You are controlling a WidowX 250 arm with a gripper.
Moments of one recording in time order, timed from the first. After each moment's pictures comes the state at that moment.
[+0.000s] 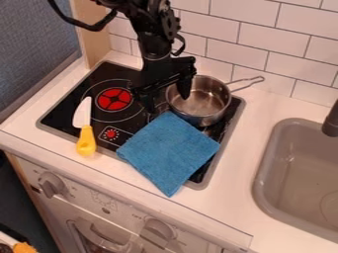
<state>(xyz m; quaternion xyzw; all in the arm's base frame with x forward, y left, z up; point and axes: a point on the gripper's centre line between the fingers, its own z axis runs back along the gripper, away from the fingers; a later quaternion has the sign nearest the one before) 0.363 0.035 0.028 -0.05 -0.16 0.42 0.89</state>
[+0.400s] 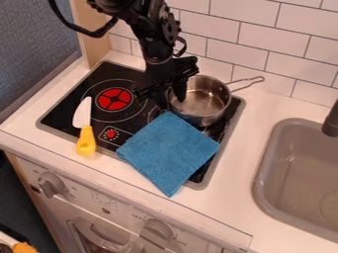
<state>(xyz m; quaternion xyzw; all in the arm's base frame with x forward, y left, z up) 0.369 0.033 0.026 -0.07 -0.18 0.42 0.89</state>
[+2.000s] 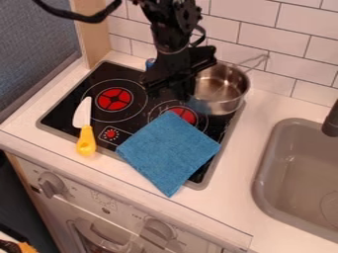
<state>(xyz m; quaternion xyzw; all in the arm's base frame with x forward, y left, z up) 0.348 -0.002 0.076 -0.08 -0.22 0.39 0.89</state>
